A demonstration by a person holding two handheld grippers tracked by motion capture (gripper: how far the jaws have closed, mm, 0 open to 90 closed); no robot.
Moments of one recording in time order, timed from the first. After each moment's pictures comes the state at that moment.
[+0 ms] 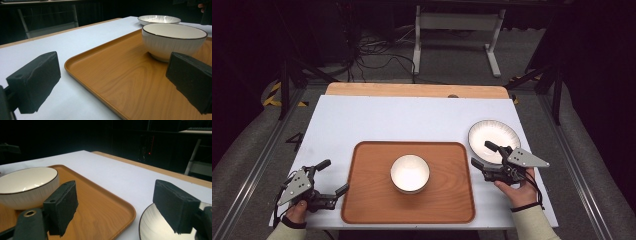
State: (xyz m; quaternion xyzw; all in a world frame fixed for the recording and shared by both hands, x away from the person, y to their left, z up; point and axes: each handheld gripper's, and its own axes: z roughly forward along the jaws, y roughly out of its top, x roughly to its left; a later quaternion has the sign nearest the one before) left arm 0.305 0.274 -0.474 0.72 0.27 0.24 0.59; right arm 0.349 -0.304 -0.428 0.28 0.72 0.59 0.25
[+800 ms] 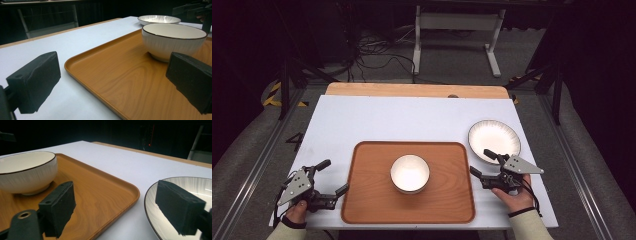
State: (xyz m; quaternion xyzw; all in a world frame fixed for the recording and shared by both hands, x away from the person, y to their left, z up) left arm 0.305 0.274 -0.474 0.72 0.27 0.24 0.59; right arm 0.343 -0.305 -0.457 0.30 0.72 0.58 0.24
